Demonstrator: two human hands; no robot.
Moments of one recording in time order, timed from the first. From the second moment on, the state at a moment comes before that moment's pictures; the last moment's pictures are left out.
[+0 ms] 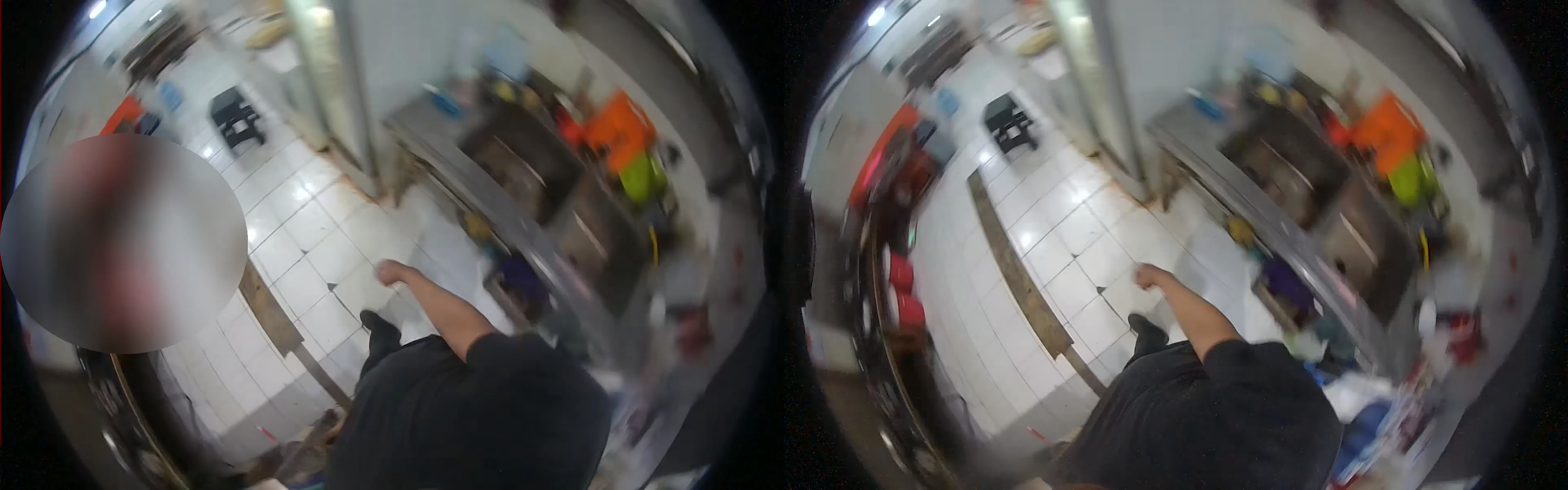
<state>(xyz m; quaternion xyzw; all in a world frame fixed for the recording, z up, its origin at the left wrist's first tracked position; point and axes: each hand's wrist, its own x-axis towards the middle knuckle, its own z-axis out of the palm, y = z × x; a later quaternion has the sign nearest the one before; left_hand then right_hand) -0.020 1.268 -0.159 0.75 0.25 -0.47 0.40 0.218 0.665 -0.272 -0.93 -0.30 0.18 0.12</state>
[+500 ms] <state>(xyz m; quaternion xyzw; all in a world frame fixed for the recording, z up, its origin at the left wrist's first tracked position) 0.740 1.207 -0.086 0.80 0.12 -0.17 0.56 0.439 0.477 -0.204 -0.57 0.52 0.40 0.49</state>
